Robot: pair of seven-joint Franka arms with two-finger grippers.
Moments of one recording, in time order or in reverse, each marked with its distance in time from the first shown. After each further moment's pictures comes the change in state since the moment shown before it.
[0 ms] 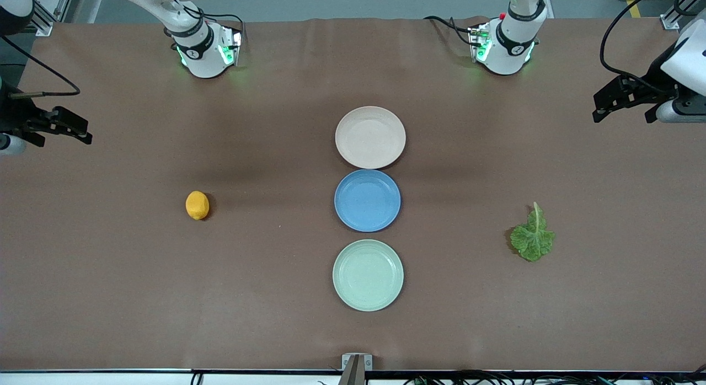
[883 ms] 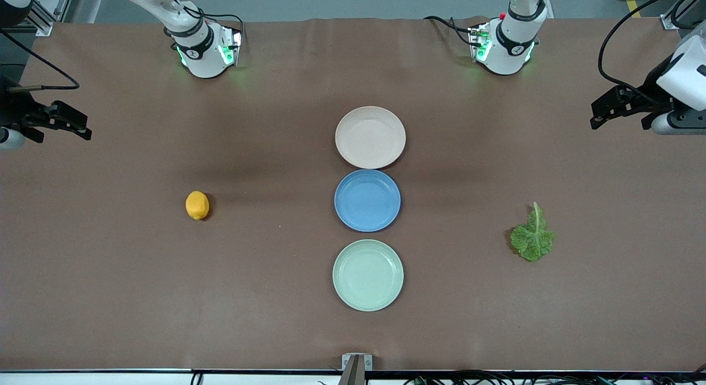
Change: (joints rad) left arm 0.002 0.031 0.001 0.003 0.000 0.000 0.000; right arm 0.000 -0.011 0.007 -0.007 0.000 0.005 0.000
